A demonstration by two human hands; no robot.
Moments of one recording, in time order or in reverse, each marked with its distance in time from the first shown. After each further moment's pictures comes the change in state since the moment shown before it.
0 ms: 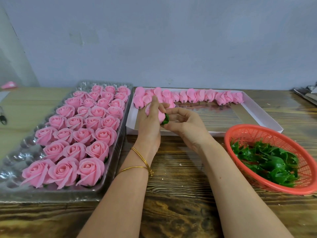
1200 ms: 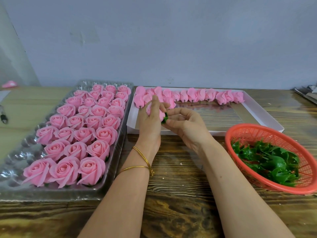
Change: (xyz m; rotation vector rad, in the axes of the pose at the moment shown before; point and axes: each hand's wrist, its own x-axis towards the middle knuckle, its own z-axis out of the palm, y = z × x) left_hand 0.003 -0.005 -0.002 0.035 0.007 0.064; right_hand 0.007 0.011 -0.003 0.197 -0.016 0.007
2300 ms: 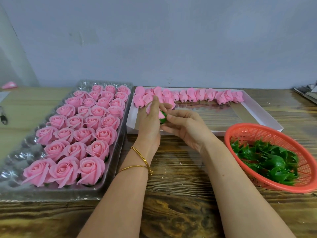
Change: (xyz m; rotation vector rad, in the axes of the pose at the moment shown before) left_hand 0.001 0.001 -0.002 -0.043 -0.092 -0.093; right_hand -0.008 -0.012 0.002 0.038 -0.069 0.096
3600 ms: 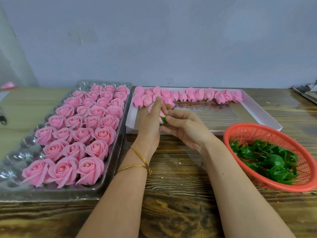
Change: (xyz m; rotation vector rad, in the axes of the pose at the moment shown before) left_hand -0.001 0.001 0.000 0.041 -0.036 0.005; right_hand -0.001 0.000 0.001 0.024 -0.079 0.006
